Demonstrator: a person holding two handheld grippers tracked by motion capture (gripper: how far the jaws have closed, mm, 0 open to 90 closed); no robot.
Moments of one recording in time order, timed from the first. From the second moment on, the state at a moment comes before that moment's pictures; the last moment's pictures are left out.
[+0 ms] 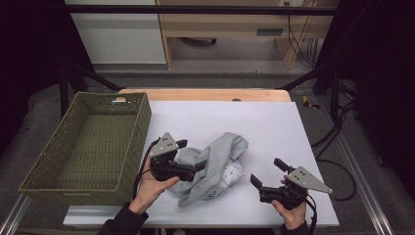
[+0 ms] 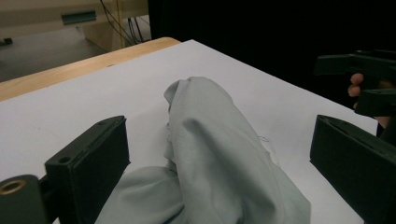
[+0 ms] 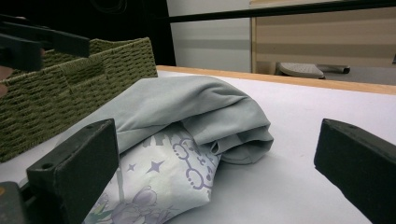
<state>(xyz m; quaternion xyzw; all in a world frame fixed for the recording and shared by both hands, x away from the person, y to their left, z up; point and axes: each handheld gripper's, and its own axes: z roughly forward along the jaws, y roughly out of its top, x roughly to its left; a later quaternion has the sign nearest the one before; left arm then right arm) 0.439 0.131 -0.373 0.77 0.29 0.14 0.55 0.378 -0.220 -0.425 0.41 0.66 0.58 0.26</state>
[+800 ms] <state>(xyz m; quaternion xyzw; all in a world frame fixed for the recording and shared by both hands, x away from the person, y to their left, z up) 0.401 0.199 -0.392 0.74 0.32 0.18 0.57 0.377 -0.225 -0.424 0.41 0.65 0.58 0.26</state>
